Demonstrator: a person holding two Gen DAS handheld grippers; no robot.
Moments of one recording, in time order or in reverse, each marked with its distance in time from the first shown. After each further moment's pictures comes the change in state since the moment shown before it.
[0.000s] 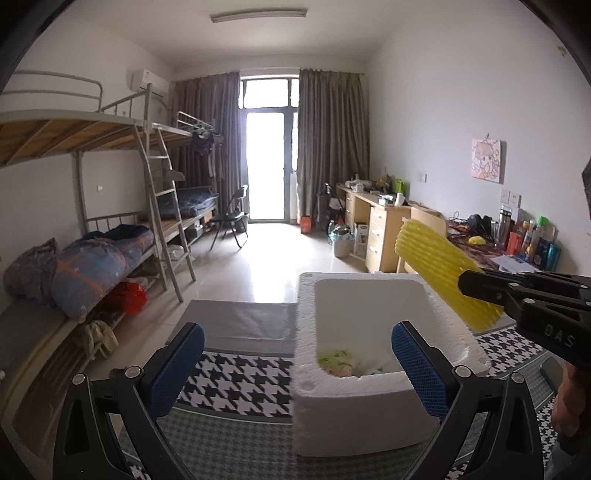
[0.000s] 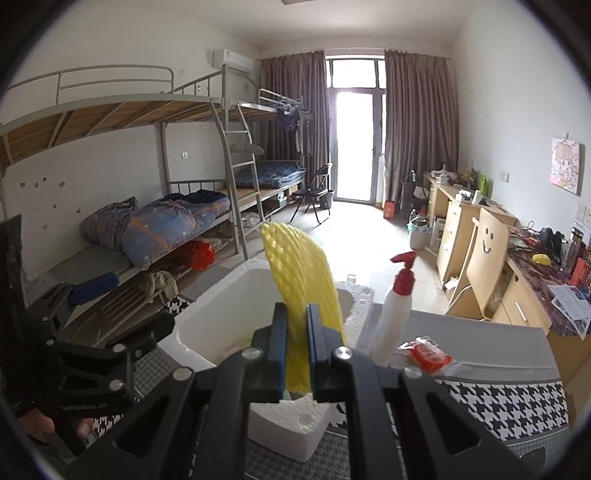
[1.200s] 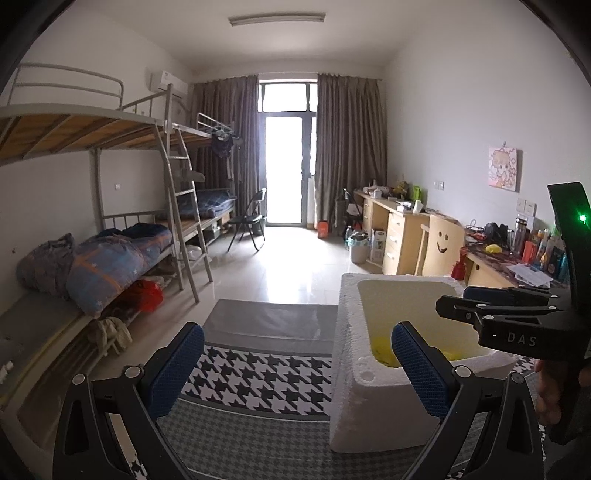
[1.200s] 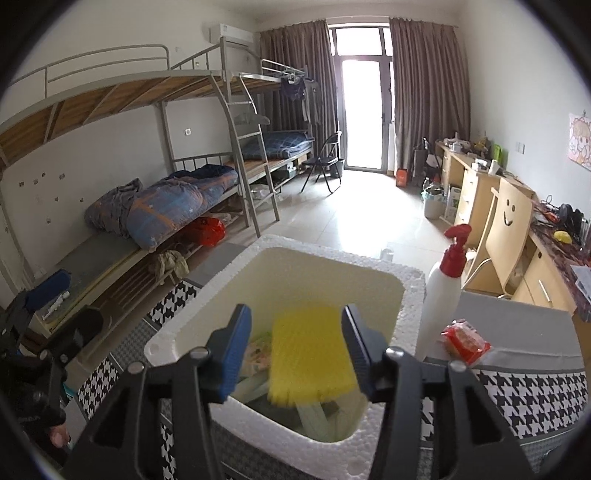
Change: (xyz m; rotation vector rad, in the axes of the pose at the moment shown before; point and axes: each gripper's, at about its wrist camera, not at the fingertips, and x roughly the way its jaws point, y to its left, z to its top) left arm -0.005 0.028 -0.004 -0.026 -0.017 0.045; right arm 0.049 0.012 -0.002 0.038 0.124 0.044
